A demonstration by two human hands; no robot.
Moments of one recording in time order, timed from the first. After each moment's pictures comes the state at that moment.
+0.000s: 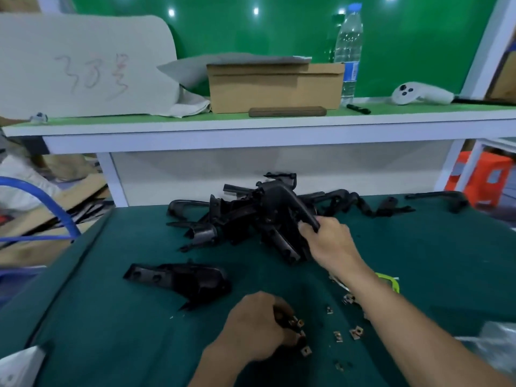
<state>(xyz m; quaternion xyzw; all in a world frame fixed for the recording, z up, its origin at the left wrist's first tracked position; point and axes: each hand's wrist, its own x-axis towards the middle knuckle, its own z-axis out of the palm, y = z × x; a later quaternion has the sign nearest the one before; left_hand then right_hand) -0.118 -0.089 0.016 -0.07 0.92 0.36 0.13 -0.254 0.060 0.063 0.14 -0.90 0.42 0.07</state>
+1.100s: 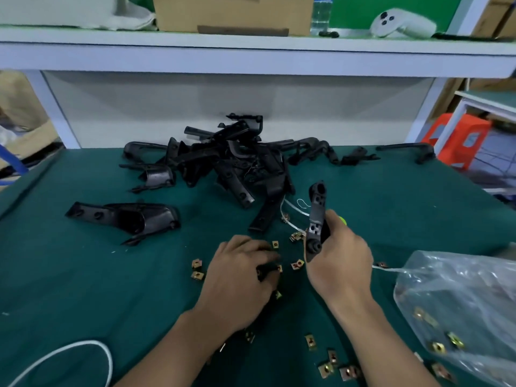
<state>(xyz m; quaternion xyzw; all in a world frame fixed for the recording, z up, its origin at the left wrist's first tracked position) -0.093 -0.004 -0.021 0.04 0.95 0.23 -0.19 -0.152 0.161 0.010 0.10 -0.92 0.32 0.20</state>
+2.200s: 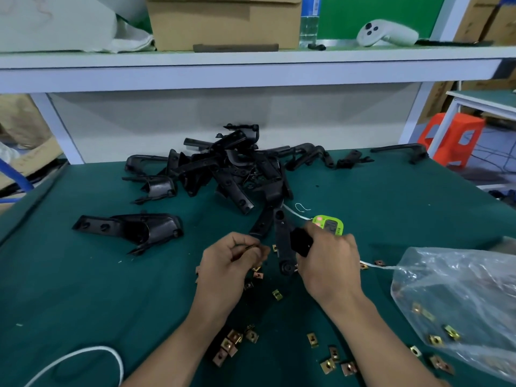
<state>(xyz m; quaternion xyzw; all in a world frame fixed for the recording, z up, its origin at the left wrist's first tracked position) -0.091 -0.007 -0.011 -0.08 0.70 0.69 -0.18 -0.156 0.154 0.000 0.11 -0.96 0.17 0.19</state>
